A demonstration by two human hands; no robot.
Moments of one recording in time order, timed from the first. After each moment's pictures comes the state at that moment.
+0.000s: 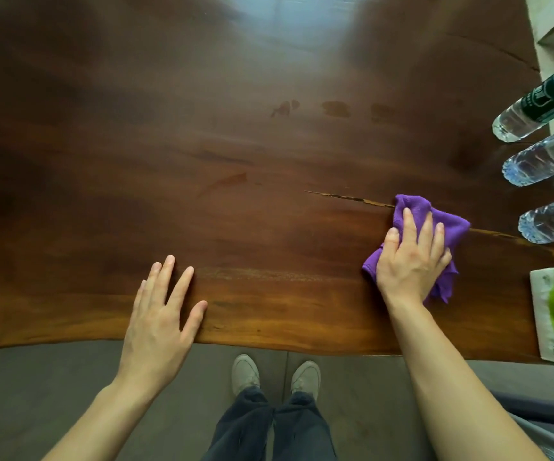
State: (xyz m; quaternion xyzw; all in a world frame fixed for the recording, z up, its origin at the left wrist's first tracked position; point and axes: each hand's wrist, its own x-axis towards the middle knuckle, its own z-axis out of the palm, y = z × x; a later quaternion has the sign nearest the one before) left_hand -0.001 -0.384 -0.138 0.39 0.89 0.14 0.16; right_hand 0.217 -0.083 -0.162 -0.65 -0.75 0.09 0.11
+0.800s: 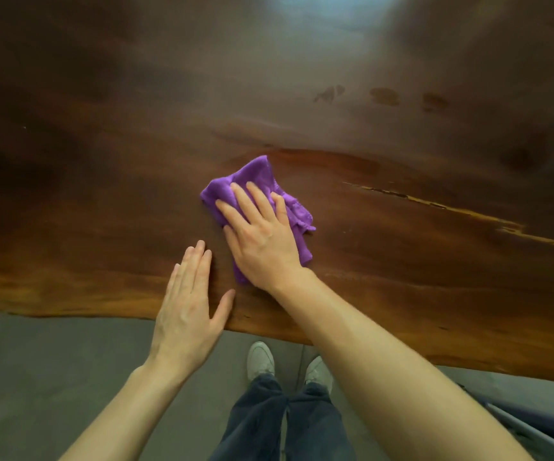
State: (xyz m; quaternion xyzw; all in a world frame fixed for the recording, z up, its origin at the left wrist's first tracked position) left_hand -0.002 -0.387 -0.144 0.38 0.90 0.14 0.17; right_hand 0.029 -0.208 -0.160 -0.19 -0.97 0.16 0.04
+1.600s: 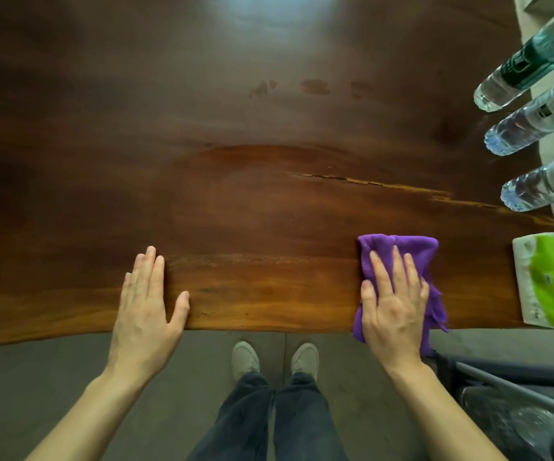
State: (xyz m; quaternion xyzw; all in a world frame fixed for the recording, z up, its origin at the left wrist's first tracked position) left_hand 0.002 -0.386 -0.144 0.40 0.90 0.11 0.16; right_hand 0.296 -0.171 -0.173 -0.52 -0.84 0.09 0.10
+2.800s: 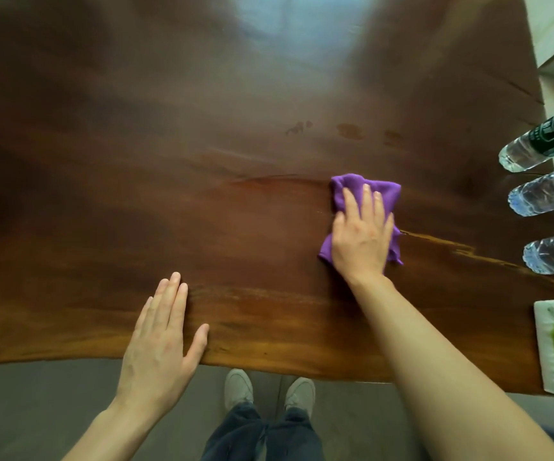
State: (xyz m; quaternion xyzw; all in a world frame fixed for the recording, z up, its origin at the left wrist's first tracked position) left_hand -0.004 -0.387 -0.136 0.41 0.89 0.08 0.17; right_hand 0.116 -0.068 -0.163 -0.51 -0.85 0.09 0.07
